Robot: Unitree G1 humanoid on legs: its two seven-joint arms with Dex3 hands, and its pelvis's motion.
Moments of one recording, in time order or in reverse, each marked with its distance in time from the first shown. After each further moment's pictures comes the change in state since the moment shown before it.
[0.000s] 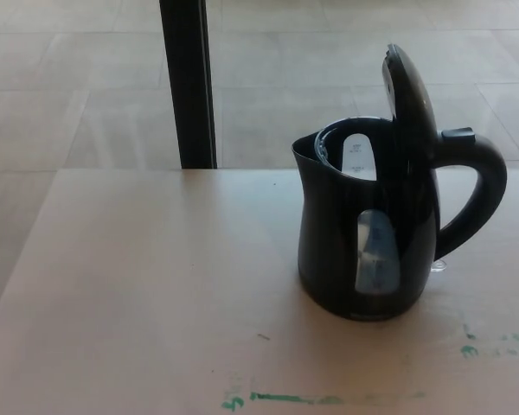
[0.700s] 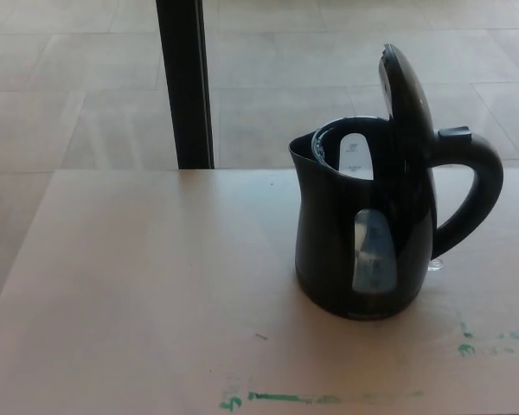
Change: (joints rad) left_arm -0.051 0.071 0.205 0.125 -0.118 0.006 -0.105; right_arm -0.228 -0.146 -0.315 -0.326 0.237 -0.006 0.054
